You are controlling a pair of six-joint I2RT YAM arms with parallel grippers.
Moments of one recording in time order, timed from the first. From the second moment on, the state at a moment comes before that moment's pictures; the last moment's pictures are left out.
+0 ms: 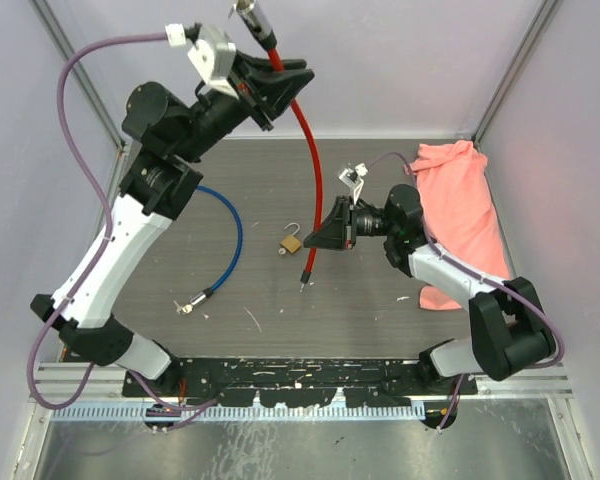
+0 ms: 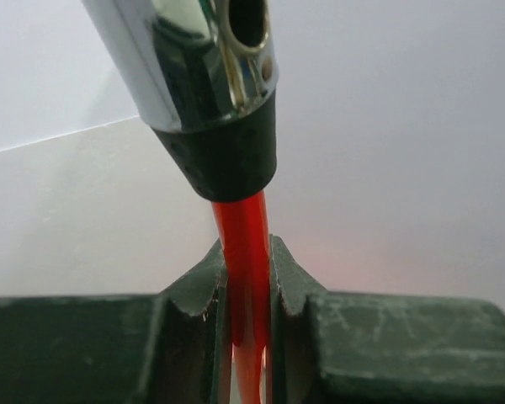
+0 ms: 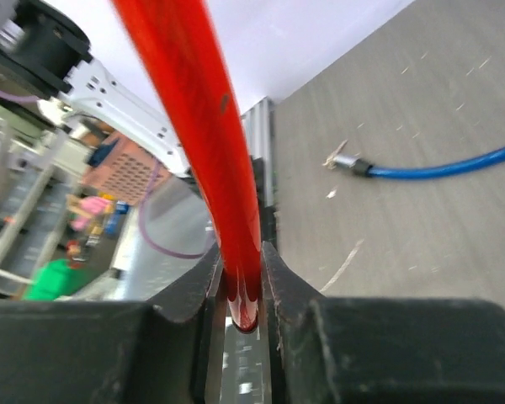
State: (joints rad) left arm -0.67 1.54 2.03 0.04 0.41 -0.18; right arm 0.40 1.36 0.75 0.70 -1.16 0.71
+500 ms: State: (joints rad) left arm -0.72 1.32 1.15 0.13 0.30 0.80; right arm 0.35 1.60 0.77 0.45 -1.28 1.49
